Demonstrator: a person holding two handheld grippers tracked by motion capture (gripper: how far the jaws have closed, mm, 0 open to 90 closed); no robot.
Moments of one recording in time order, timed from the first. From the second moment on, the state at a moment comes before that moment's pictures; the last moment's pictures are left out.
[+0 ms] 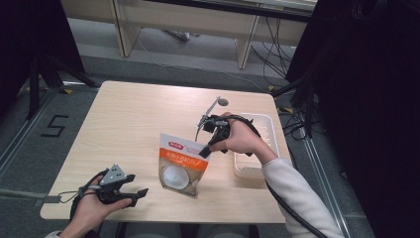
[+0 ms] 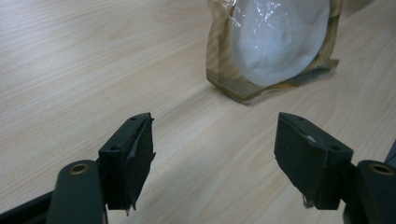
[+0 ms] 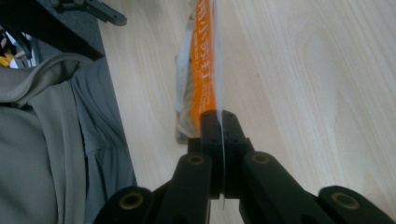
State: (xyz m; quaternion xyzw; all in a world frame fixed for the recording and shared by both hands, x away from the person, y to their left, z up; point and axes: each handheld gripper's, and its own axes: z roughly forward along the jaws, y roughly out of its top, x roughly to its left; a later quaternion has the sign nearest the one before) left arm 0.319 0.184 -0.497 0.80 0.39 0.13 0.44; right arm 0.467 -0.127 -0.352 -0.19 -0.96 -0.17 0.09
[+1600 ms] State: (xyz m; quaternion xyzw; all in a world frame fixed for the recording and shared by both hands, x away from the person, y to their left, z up) left arm 0.318 0.182 -0.499 0.79 0.40 0.12 0.45; right arm 0.464 -0.151 -0.256 -0.09 -0.99 -0.15 0.01
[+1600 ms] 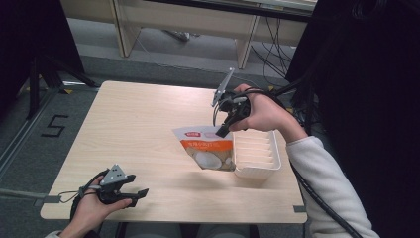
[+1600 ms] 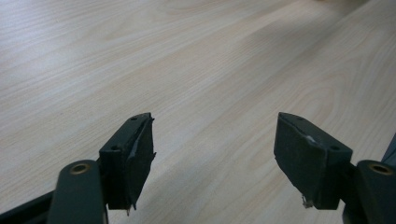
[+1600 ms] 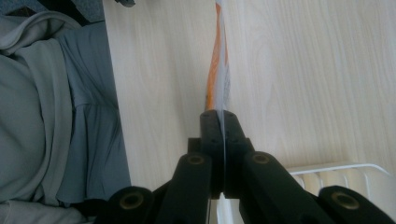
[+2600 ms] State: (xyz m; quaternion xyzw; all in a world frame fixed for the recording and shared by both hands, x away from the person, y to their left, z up) left arm 0.319 0.183 -0.498 0.80 0.39 0.12 0.44; right arm 0.471 -0.215 -0.219 -0.14 -0.98 -0.16 -0.02
